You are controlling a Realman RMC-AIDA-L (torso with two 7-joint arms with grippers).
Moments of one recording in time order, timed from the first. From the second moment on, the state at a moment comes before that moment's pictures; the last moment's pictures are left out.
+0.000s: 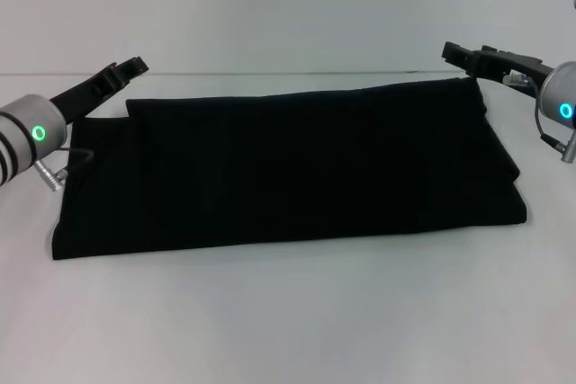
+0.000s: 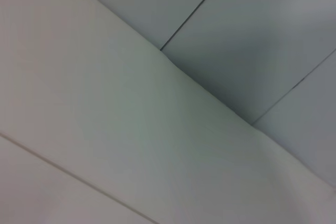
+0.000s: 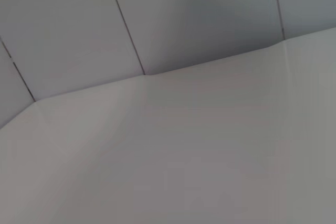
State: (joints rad) left arm -0.76 -2.12 0.25 0.44 1.96 0.76 -1.86; right arm 0.88 2.09 -0.34 -0.32 -1.91 -0.62 1.47
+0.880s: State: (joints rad) left arm -0.53 -1.96 0.36 0.44 1.97 1.31 -2.12; right arm 0.61 2.07 -0.53 -0.41 -1.92 -1.31 1.14
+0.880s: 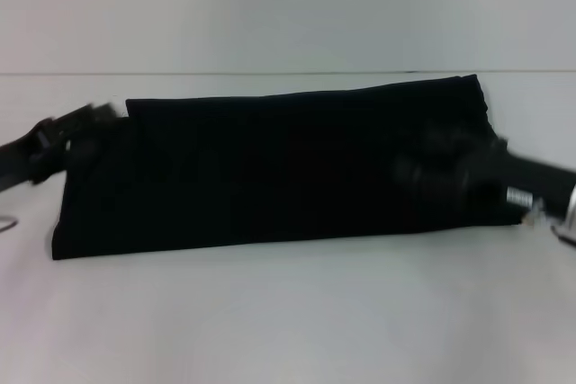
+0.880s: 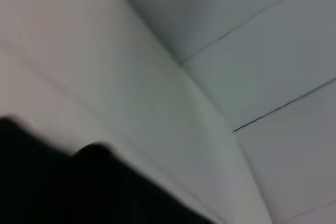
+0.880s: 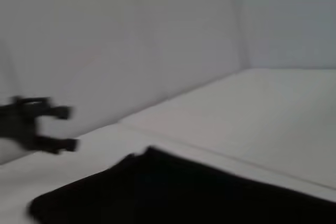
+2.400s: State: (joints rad) left arm -0.45 -1.91 0.39 0.56 2.31 1.39 -2.71; right arm 0.51 2.09 -0.58 -0.32 -1.92 -1.32 1.01
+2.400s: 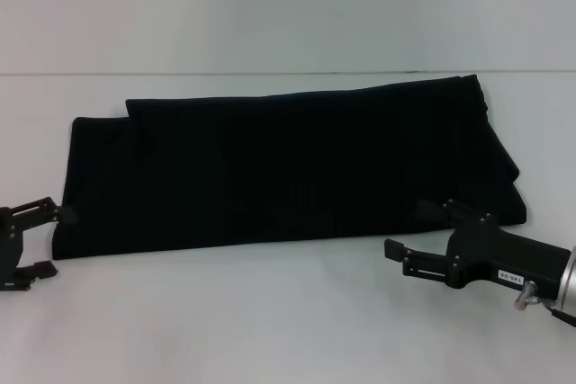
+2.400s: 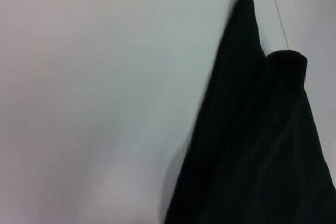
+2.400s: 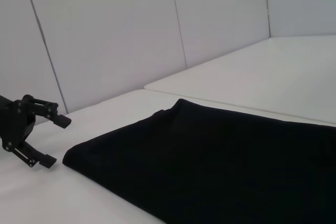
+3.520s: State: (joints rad) left arm -0.51 -1.92 0.39 0.51 2.33 1.28 -2.73; right arm 0.52 2.09 -0.58 -0.31 -1.92 -1.31 1.00
